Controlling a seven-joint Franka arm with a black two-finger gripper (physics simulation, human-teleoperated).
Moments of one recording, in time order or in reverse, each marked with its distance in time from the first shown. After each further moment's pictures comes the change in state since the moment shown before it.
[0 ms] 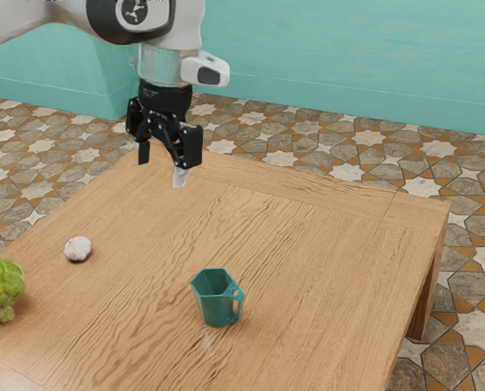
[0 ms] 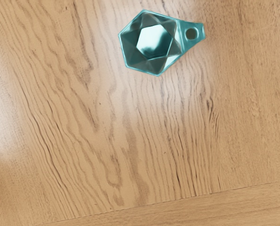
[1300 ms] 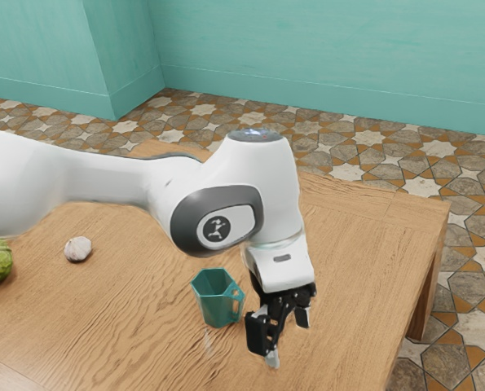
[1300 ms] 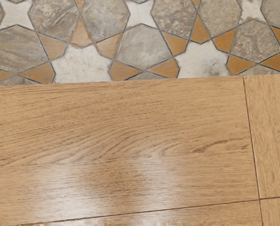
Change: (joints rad) arm -0.405 0.010 0.027 -0.569 -0.298 0.828 1.122
